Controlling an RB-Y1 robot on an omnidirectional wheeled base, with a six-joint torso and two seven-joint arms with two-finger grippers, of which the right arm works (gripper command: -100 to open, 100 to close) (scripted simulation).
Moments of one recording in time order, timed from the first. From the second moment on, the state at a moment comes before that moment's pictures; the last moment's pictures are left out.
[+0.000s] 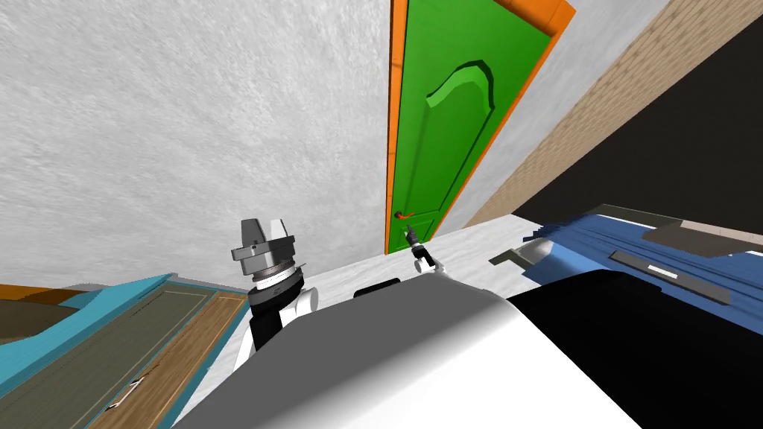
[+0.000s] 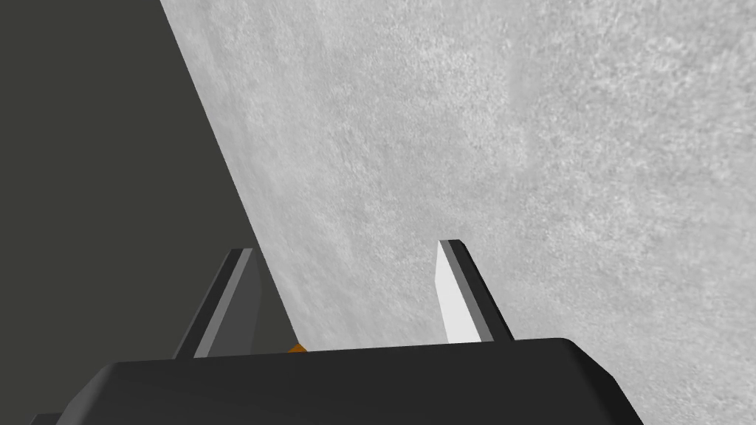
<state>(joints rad) 0.08 -0.38 0.24 -1.17 -0.47 -0.67 0.10</state>
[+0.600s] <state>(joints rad) 0.05 -0.42 0.27 -1.05 -0.51 -0.67 0.09</state>
